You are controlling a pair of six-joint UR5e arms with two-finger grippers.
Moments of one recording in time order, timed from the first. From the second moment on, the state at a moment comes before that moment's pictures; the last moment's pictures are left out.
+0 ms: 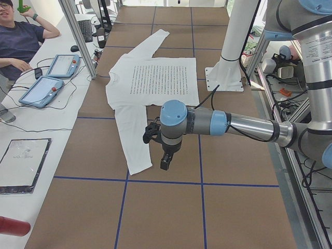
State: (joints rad) left arm -1.57 -1.29 -2.02 -1.46 -2.35 0.30; right arm 1.54 -1.91 1.99 -1.65 2.30 -0.11
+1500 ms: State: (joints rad) left arm -1.58 -1.53 -1.97 -1.69 -2.35 0.27; right arm 1.34 -1.73 1.89 -1.21 2.29 0.37
